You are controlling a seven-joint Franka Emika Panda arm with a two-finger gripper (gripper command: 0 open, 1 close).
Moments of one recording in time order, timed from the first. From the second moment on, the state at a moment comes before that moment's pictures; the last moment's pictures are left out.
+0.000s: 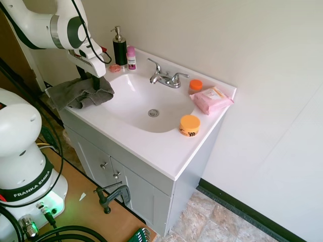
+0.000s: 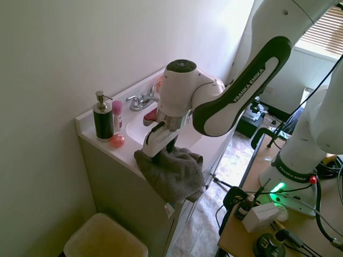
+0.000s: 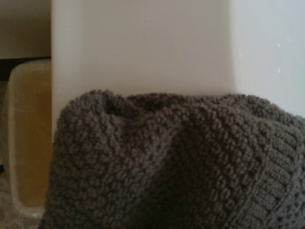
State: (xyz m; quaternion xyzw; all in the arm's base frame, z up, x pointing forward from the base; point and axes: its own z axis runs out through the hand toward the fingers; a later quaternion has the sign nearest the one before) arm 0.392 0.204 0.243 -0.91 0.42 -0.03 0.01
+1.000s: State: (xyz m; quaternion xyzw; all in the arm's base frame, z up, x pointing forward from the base) arm 0.464 0.105 0.210 -0.81 0.58 0.09 0.06
